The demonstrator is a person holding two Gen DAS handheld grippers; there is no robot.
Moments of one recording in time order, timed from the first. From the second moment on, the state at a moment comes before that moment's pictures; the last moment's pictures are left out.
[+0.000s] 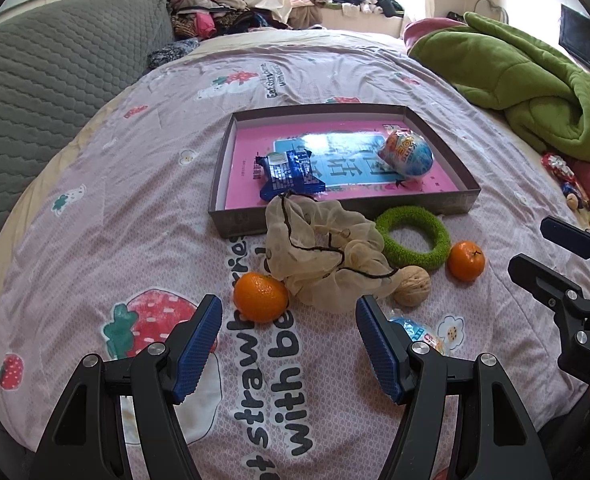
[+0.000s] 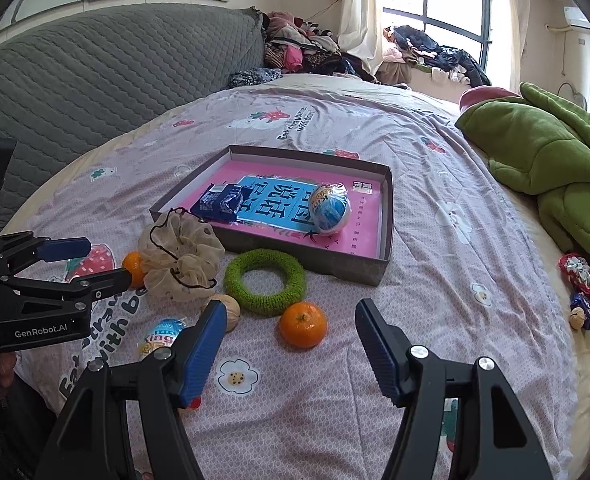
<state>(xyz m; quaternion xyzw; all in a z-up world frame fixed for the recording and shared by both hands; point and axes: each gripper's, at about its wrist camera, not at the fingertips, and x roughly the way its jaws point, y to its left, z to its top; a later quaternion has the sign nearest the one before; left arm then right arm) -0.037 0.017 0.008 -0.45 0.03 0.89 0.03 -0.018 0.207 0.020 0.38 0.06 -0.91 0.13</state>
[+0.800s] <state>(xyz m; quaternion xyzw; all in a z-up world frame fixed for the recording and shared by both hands) -0.018 0.021 -0.014 -0.48 0.04 0.87 0.05 -0.015 0.202 0.005 0.40 0.07 -0.90 0.14</state>
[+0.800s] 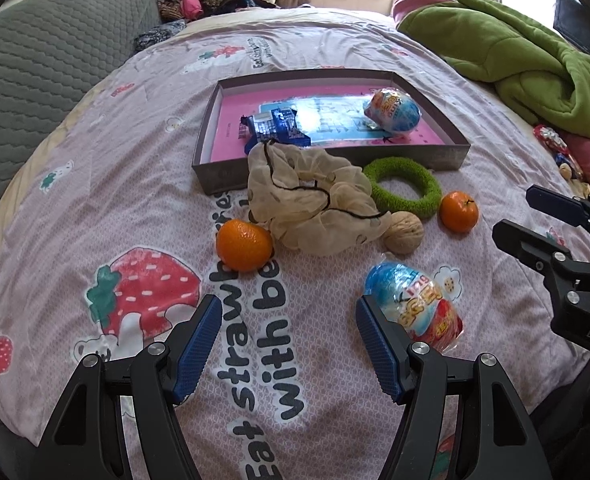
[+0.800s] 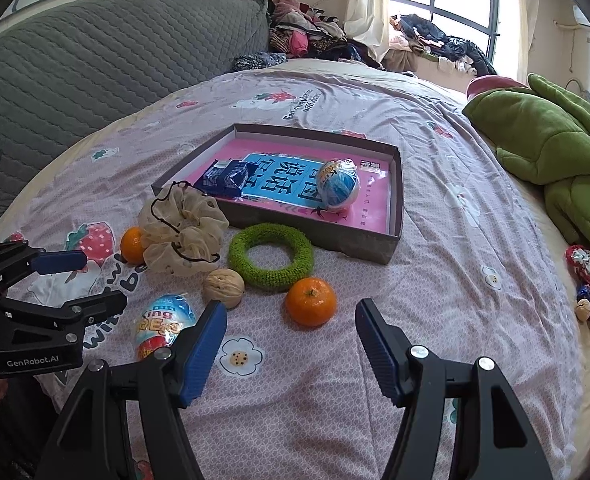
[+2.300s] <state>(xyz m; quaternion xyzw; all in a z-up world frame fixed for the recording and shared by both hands) -0.029 -0.026 -0.034 -0.47 0.00 0.88 0.07 0.026 0.131 -0.024 0.40 0.09 -0.90 0.17</state>
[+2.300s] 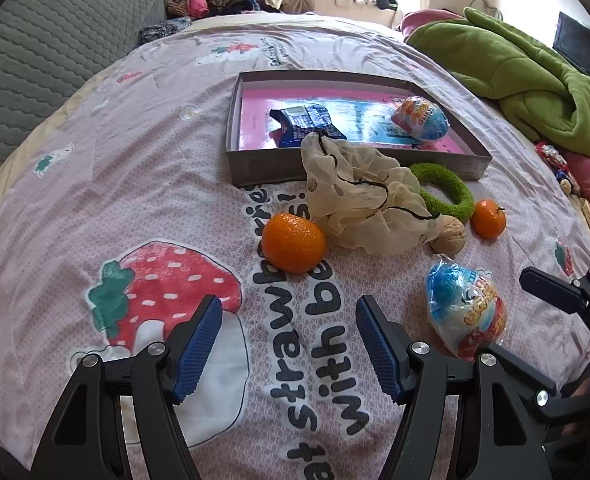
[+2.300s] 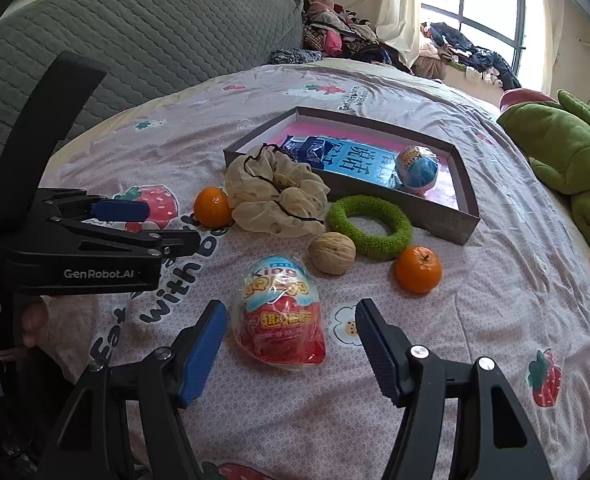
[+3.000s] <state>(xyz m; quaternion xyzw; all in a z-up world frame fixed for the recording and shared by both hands) -0.065 -0.038 -0.055 -0.47 -0.02 0.88 0.09 0.012 0.123 -0.041 0.41 0.07 -0.89 0.17</state>
